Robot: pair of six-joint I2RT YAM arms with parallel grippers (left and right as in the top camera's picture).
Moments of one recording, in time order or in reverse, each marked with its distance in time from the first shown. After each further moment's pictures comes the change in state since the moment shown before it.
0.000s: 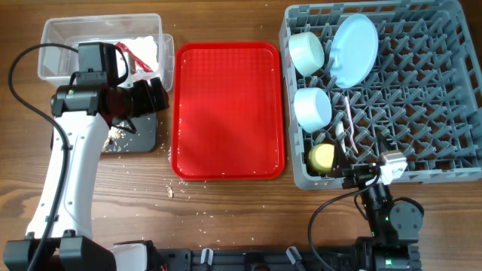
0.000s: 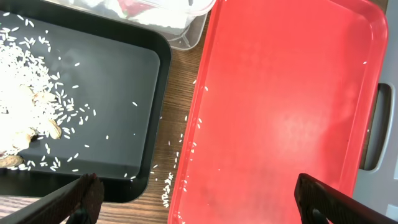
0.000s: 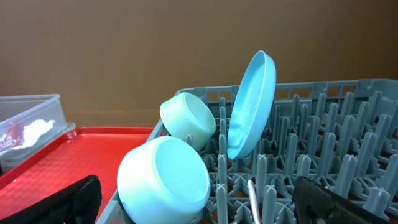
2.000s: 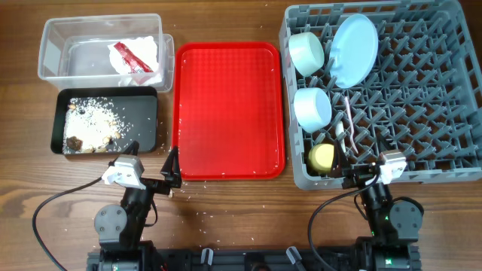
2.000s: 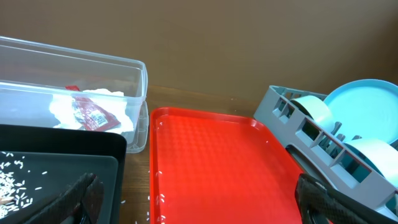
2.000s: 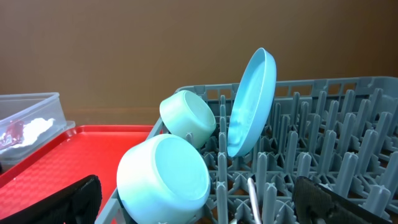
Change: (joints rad) left arm -0.003 -1.462 -1.273 0.889 0.091 0.008; right arm 0.000 0.008 0.000 0.000 0.000 0.000
